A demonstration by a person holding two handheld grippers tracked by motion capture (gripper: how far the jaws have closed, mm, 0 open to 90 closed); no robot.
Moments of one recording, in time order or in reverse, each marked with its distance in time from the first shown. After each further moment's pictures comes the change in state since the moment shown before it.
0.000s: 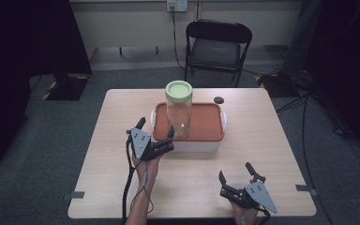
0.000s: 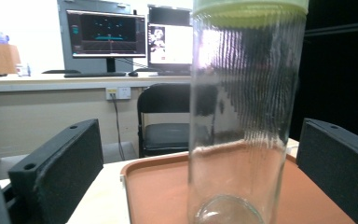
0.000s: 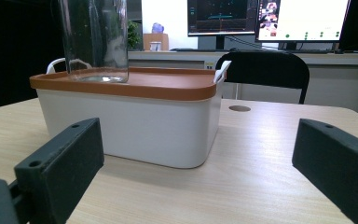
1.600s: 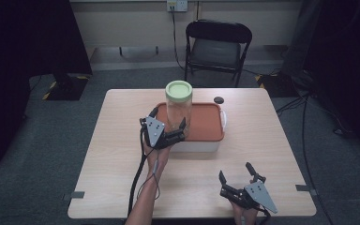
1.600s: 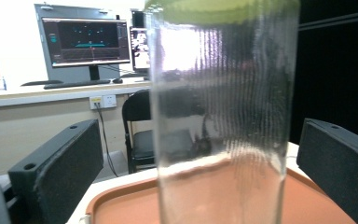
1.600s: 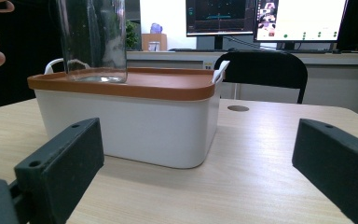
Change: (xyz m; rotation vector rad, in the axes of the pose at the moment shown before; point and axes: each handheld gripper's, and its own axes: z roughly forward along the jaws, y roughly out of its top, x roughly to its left) left arm -0.013 0.000 0.045 -0.002 -0.066 0.046; right arm 0.000 0.000 0.000 -0.001 -0.007 0.000
